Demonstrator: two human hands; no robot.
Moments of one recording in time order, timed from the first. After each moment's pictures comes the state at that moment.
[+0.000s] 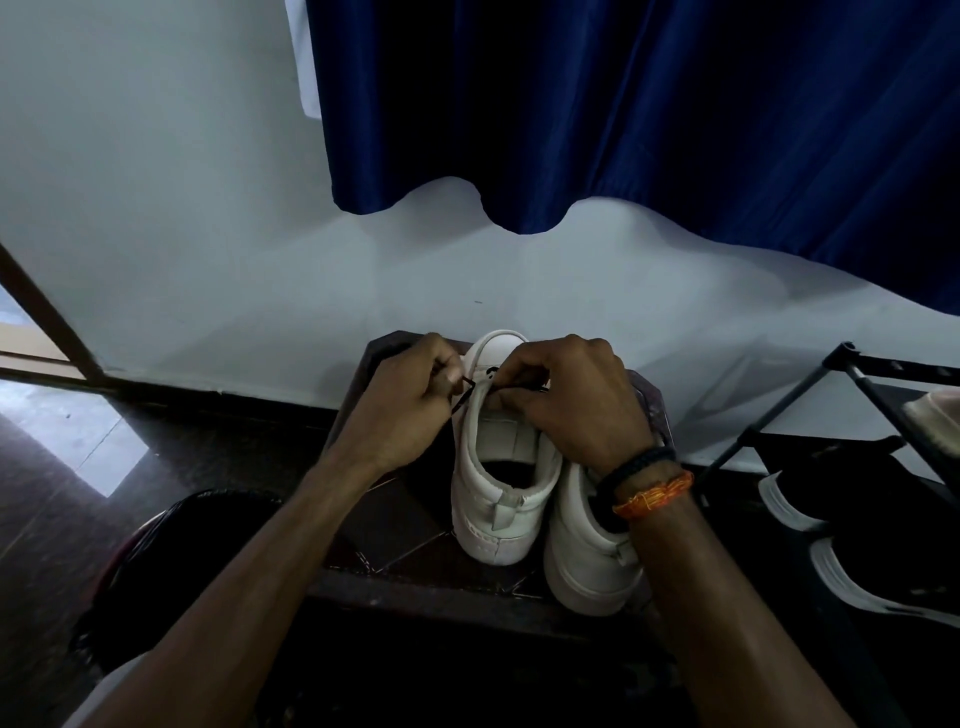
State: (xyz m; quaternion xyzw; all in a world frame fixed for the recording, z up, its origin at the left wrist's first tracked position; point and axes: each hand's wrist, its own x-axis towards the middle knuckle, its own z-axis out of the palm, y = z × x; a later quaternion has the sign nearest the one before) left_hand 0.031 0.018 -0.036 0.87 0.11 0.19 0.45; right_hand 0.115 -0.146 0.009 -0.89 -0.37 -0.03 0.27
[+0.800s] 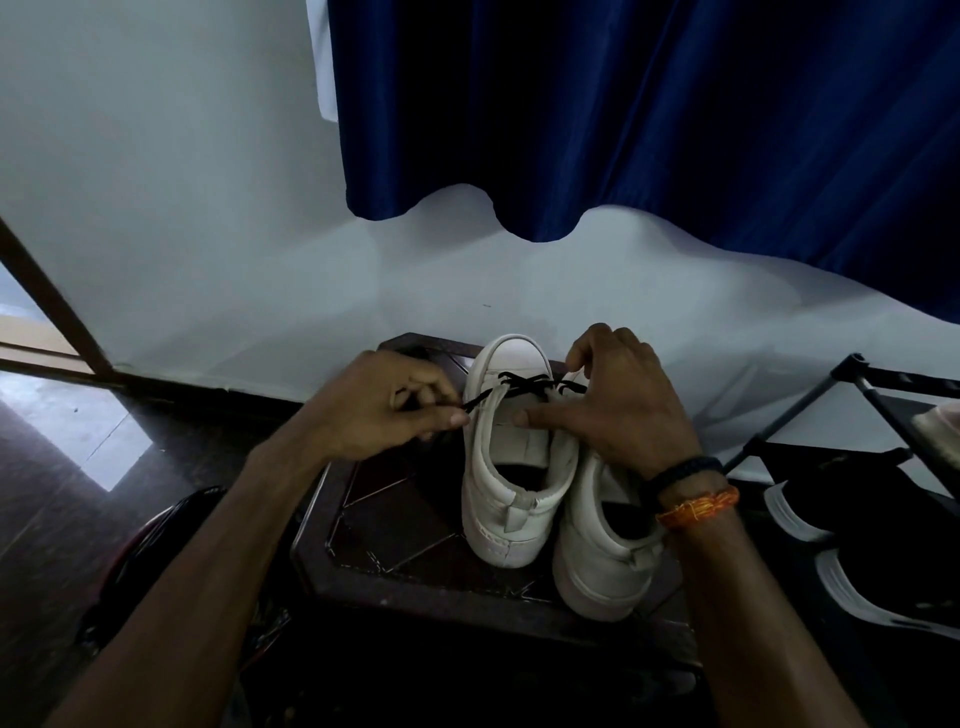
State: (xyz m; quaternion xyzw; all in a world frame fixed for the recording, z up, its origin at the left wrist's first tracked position) left_hand 0.011 0.057 -0.024 0.91 -0.01 0.08 0.41; right_hand 0.123 -0.162 0.013 -0.93 -0.28 -0.01 0.23
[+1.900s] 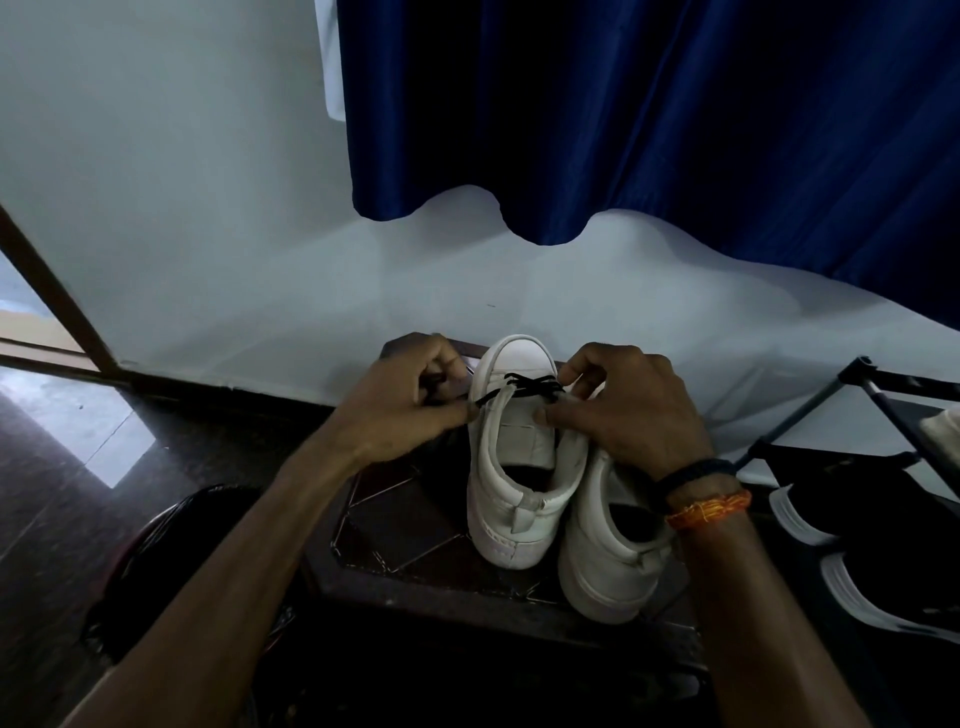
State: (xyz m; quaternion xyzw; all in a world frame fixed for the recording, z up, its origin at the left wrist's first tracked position) left_hand 0.017 0.040 -0.029 0.84 0.09 0.11 0.52; right_hand 0.127 -0.166 0.013 -0.93 -0.26 0.04 0.25
